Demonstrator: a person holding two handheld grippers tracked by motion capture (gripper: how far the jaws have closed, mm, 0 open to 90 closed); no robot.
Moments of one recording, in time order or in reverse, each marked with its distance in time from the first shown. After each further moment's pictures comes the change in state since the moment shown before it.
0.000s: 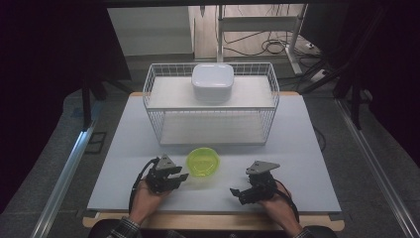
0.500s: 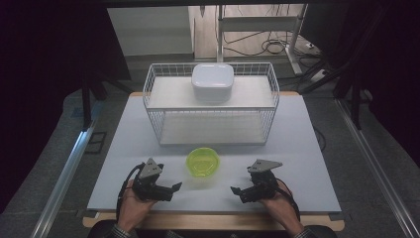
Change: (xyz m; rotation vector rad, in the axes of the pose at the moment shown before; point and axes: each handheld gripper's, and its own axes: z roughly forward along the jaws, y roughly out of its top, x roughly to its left) left arm -0.004 -0.019 -0.034 -0.063 0.050 0.028; right arm -0.004 0.002 -0.004 -0.024 0.015 0.019
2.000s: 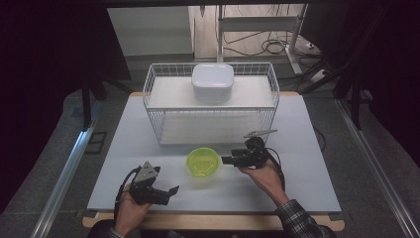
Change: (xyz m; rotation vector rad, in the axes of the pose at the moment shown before) left arm 0.007 -0.013 0.000 -0.039 -0.039 -0.046; right arm -0.043 0.069 0.027 -0.016 0.207 0.281
